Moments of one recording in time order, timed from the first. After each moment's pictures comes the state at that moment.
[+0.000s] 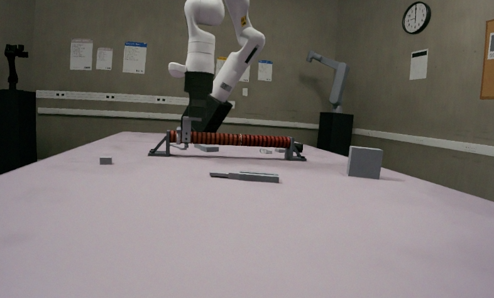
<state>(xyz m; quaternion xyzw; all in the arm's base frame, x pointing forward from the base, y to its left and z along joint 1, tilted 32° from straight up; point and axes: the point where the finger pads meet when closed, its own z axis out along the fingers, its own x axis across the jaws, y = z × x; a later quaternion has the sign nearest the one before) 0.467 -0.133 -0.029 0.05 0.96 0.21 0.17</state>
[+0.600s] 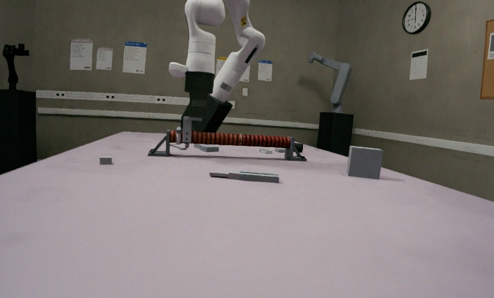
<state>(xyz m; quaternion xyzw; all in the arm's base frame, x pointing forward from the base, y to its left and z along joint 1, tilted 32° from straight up) 0.467 -0.132 -0.029 0.05 0.96 0.21 0.17</state>
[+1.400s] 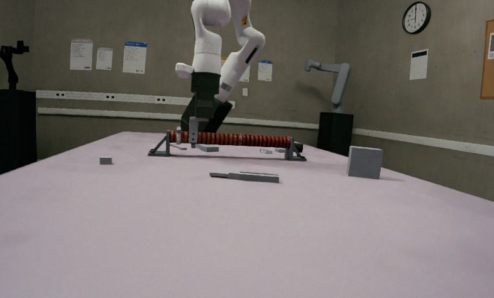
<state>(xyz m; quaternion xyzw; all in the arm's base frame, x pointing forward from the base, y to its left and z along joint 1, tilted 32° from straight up) 0.467 -0.117 -0.022 0.05 0.96 0.21 0.17</state>
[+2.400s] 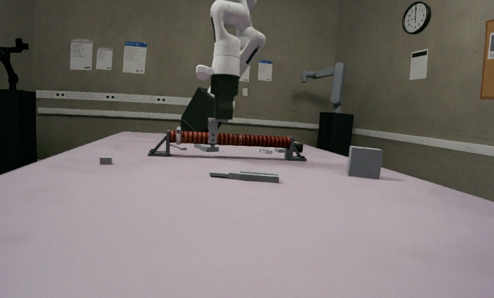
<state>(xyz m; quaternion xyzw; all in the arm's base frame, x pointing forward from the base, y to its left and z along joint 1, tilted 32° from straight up) 0.467 -0.071 0.000 0.05 0.96 0.21 0.17</state>
